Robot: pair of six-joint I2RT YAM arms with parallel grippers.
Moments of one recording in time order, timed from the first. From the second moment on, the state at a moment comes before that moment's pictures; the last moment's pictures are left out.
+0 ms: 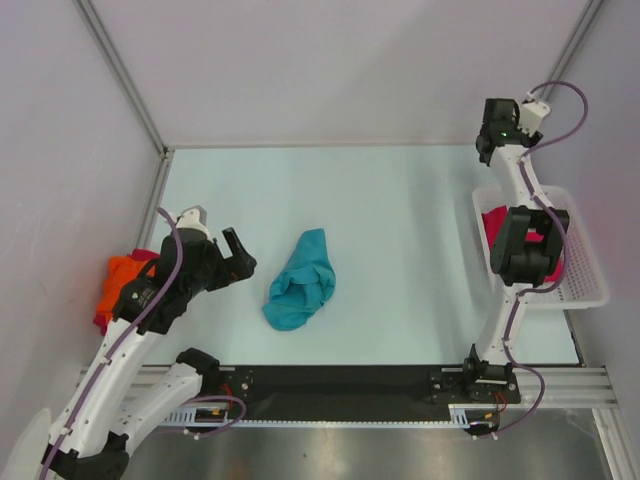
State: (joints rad) left arm -0.42 0.73 0.96 -0.92 -0.15 -0.63; right arm -0.11 2.11 1.93 -0.53 0.73 0.51
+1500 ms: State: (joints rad) left arm -0.34 1.12 0.56 -0.31 0.37 -0.83; right arm 0.90 1.45 1.19 -0.62 0.21 0.73
